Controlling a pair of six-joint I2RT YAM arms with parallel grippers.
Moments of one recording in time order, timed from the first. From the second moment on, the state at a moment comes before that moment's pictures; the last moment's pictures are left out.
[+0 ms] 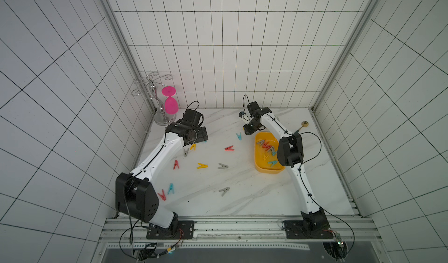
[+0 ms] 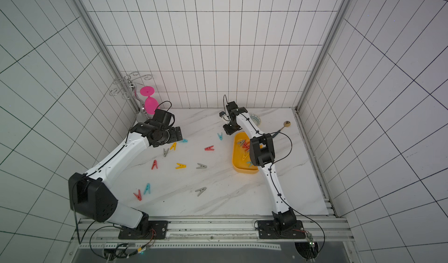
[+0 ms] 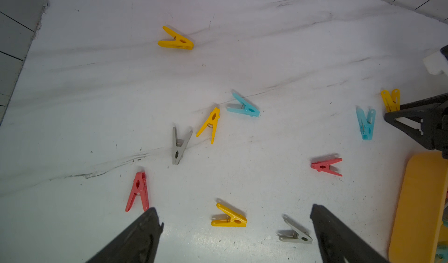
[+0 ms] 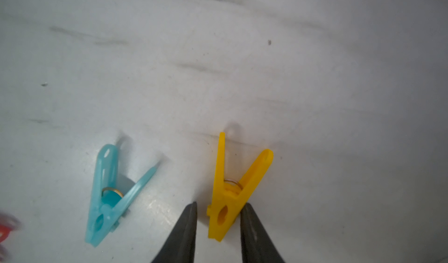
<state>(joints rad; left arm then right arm) -0.31 1.51 1.36 -0.88 -0.17 -0.54 0.48 2.64 2.47 -1.05 -0.13 -0.32</state>
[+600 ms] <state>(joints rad) -0.31 1.44 1.35 -0.88 -0.18 -0.55 0.49 2.33 2.11 -0.84 -0.14 -0.11</state>
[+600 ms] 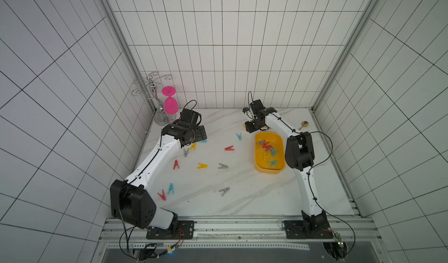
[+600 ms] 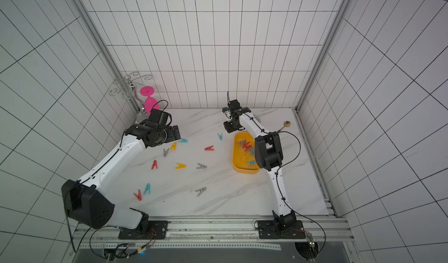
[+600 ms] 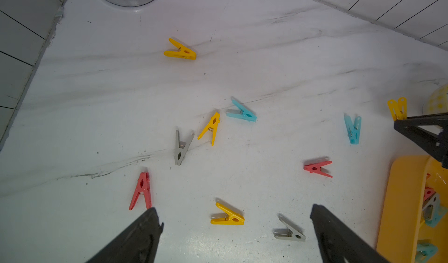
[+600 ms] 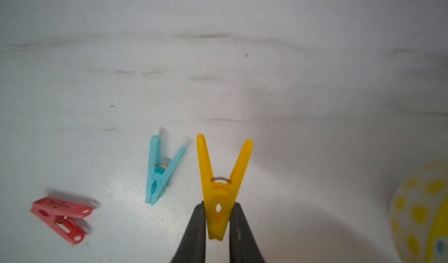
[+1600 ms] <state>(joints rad) -0.31 1.34 1.28 -0.87 -0.22 -0.55 0.53 1.75 1.16 -0.68 0.02 0.25</state>
